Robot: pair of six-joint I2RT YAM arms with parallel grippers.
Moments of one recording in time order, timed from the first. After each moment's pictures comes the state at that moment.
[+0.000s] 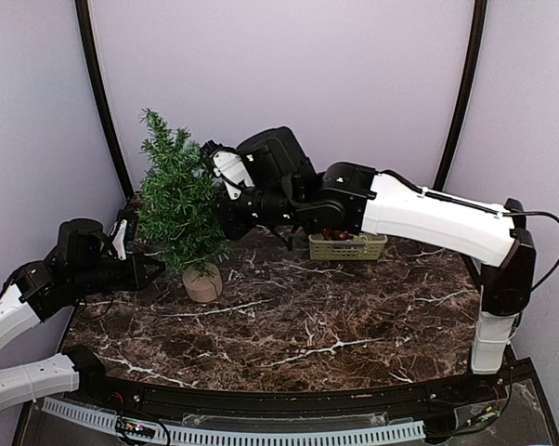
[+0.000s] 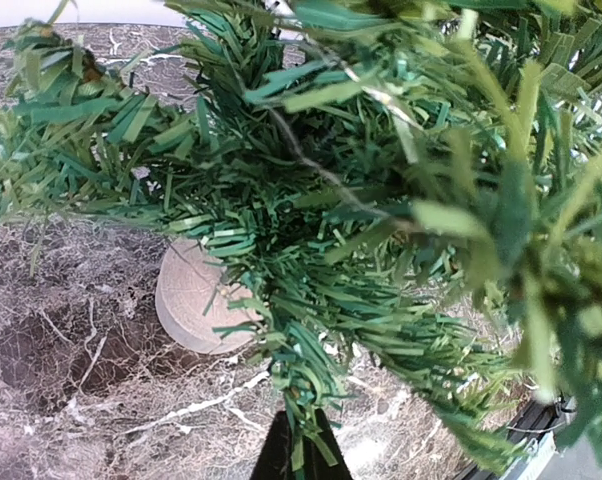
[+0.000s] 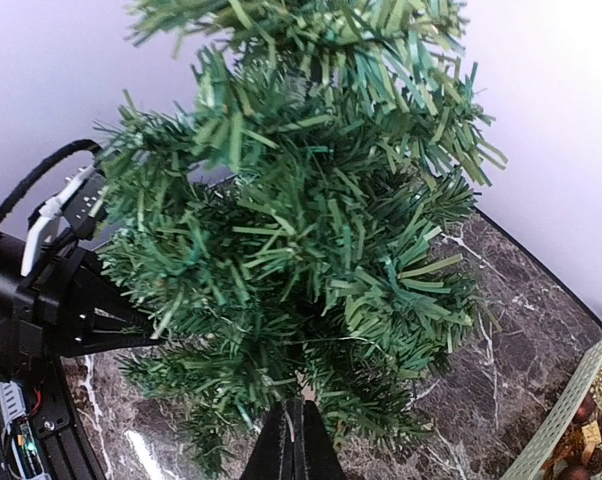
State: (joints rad) left arm -0.53 0.67 0.62 -0.51 0.08 -0.50; right arm 1.19 1.91 1.95 -0.49 0.22 0.10
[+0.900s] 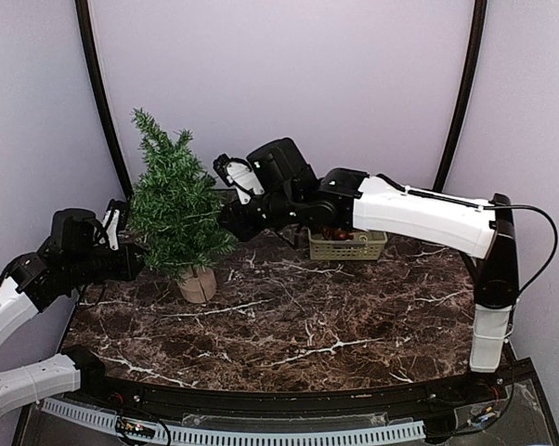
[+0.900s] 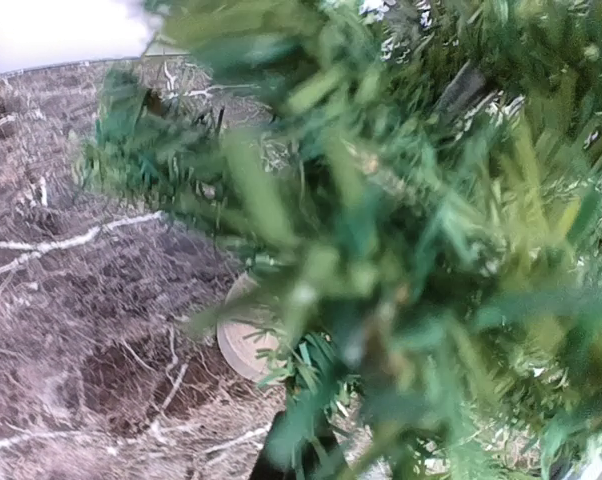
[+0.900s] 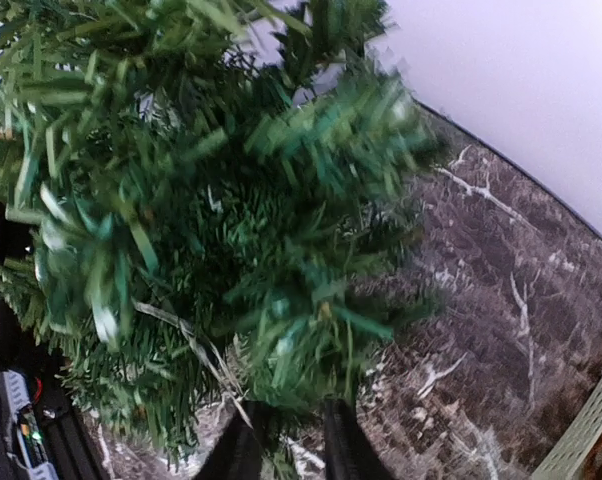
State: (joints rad) left arm -0.42 0.69 0.68 -0.57 0.04 -0.35; right arm 1.09 1.97 1.90 -0.45 0.05 0.15
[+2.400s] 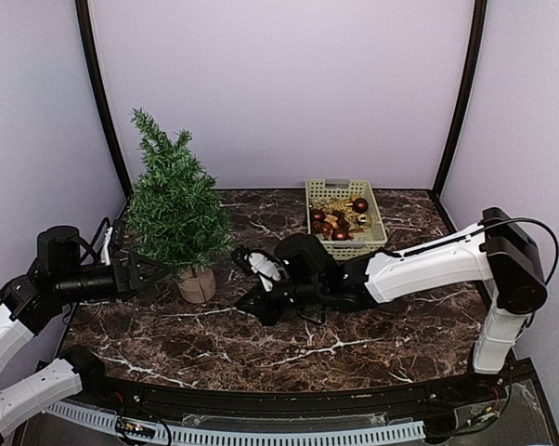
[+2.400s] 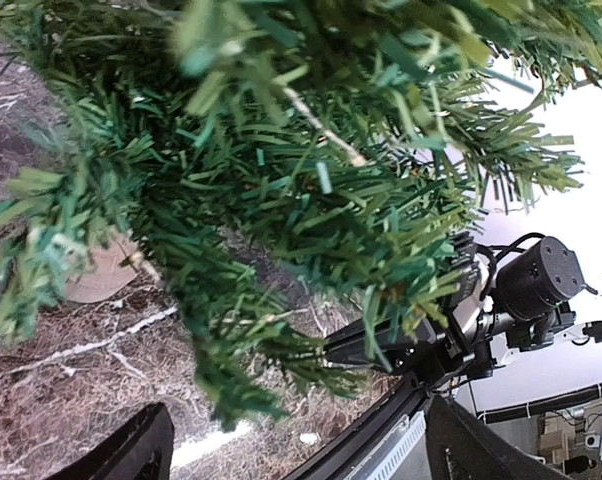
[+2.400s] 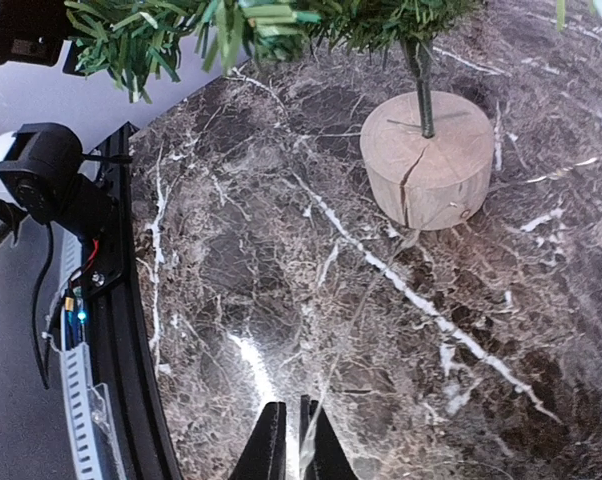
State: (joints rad) left arm -0.38 0.50 0.58 -0.56 0.48 -0.70; right arm 1.16 1.82 1.14 0.12 -0.23 0.27
